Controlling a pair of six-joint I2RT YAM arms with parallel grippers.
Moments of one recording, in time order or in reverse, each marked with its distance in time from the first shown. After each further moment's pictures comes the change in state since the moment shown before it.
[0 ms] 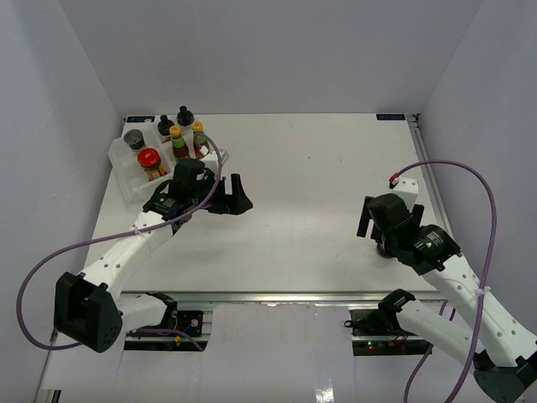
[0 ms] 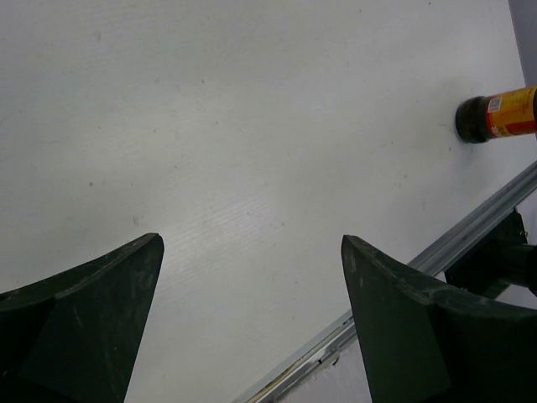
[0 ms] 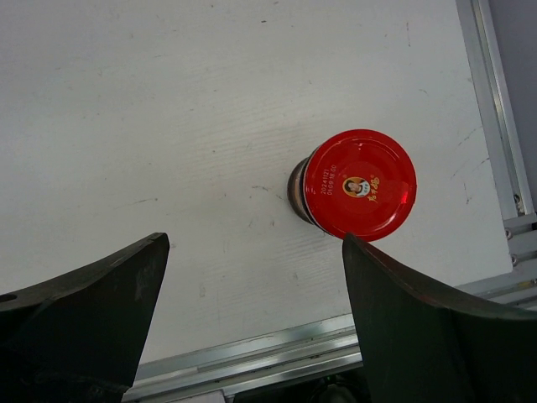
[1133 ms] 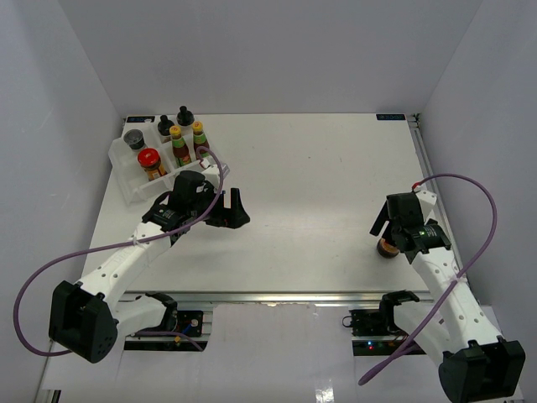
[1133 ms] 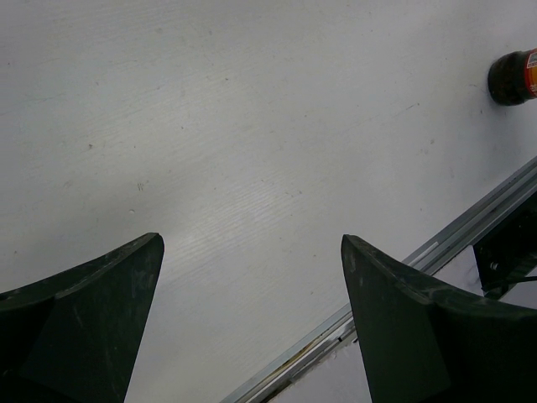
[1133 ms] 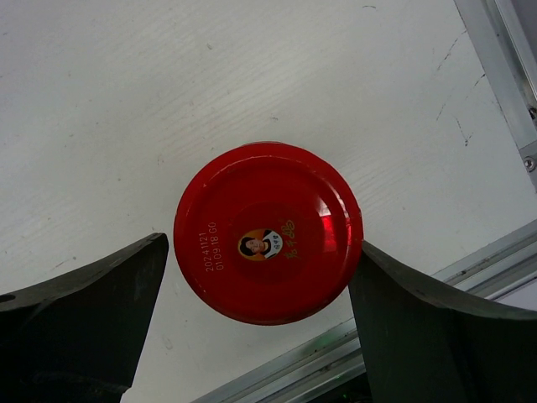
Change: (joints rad) left arm -0.026 -0.070 -0.112 -0.006 -0.009 0.042; right arm -0.423 0.064 -0.203 0.171 -0.166 -0.011
